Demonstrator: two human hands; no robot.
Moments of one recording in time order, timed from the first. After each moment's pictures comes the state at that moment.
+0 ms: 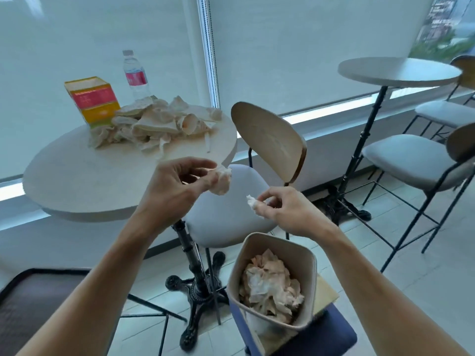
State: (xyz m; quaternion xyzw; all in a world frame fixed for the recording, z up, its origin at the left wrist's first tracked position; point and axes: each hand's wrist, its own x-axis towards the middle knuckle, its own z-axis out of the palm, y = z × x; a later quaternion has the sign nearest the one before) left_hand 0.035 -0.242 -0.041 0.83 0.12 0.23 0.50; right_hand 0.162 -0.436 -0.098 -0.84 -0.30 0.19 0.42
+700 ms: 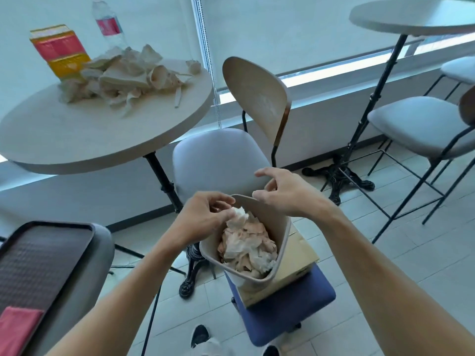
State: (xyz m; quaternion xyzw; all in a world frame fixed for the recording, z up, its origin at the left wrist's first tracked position) left_hand 0.048 -0.345 -0.160 0.86 0.22 0.03 0.46; right_hand 0.179 -0.510 -0.135 -0.86 -0.31 0.24 0.34
